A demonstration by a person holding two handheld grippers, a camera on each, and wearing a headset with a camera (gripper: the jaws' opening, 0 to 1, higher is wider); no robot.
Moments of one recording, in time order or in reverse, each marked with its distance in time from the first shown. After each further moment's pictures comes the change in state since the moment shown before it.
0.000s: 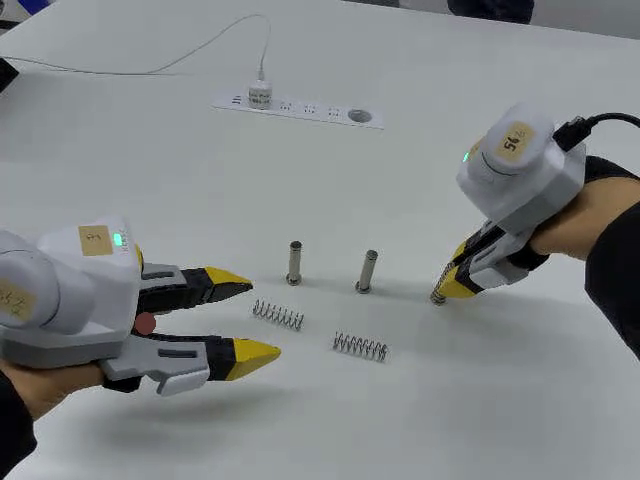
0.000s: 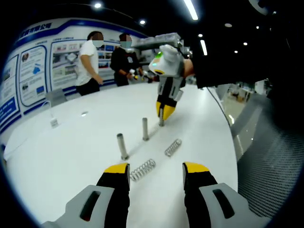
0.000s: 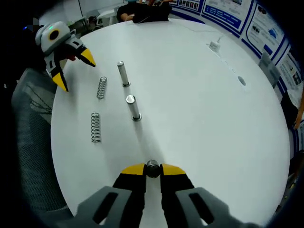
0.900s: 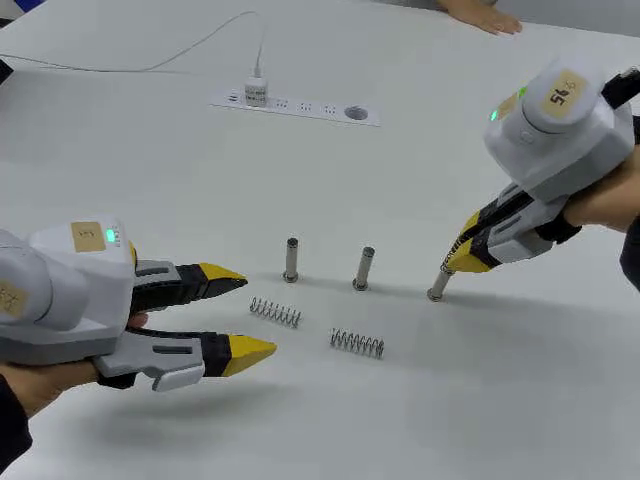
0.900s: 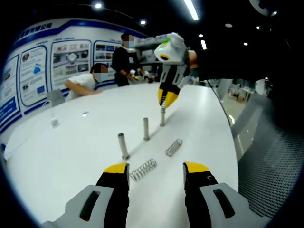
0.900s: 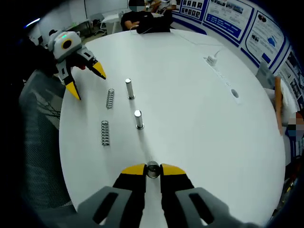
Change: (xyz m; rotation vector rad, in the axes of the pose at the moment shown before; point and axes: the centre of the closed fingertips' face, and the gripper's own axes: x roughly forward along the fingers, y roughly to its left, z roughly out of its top) left arm 0.000 0.002 0.000 -0.001 -0.002 0.004; right arm -0.034 -0.002 0.015 -0.036 -0.061 -0.020
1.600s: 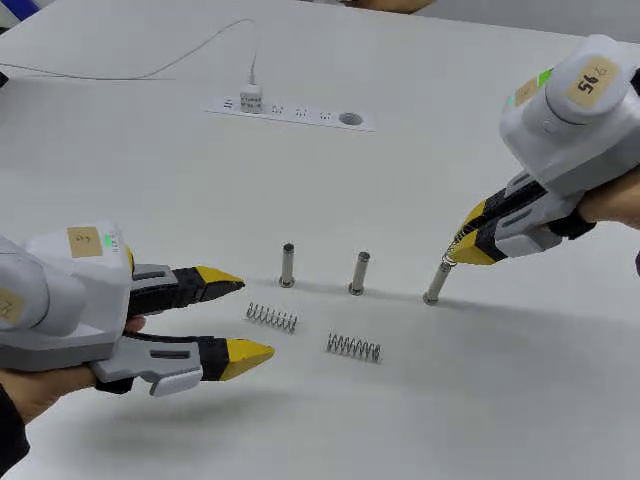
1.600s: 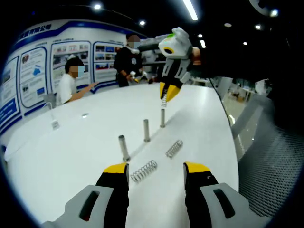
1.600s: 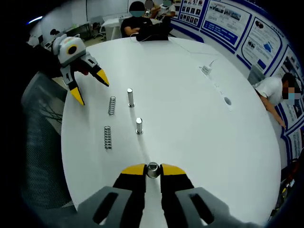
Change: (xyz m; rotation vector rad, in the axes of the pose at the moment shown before) left arm -0.001 0.001 0.004 0.007 -0.005 0.004; right arm -0.022 -0.001 0.010 -0.015 -0.053 -0.043
